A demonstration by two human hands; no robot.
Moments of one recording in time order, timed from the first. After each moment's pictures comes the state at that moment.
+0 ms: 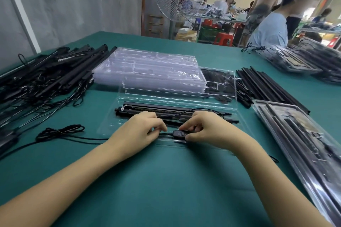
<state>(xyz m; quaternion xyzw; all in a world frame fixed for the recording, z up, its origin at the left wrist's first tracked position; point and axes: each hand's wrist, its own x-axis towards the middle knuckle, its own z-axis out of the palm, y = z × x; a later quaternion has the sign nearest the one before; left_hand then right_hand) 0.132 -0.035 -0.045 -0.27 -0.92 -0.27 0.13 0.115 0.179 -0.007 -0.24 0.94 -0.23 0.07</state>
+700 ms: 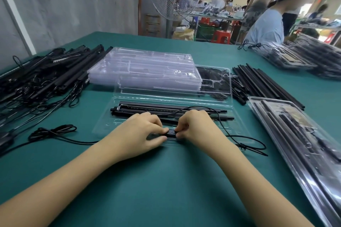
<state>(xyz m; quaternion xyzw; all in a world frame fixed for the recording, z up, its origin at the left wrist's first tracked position) 0.139 -0.026 -0.040 -0.32 -0.91 -0.21 0.14 0.123 0.156 -0.011 -0.15 0.97 -0.20 0.03</state>
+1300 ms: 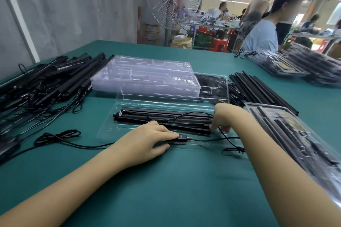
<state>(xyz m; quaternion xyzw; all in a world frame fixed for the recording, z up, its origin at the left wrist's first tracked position) 0.141 -0.019 -0.041 -0.36 -0.91 -0.18 0.10 0.093 0.201 0.039 0.04 0.98 -0.01 0.19</state>
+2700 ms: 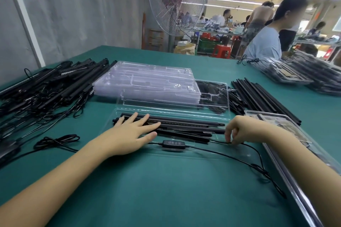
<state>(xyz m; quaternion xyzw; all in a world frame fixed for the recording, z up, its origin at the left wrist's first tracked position) 0.108 -0.053 -0.041 -0.17 -0.98 -0.06 -0.08 0.087 0.278 0.021 -0.12 0.98 -0.04 0.16</state>
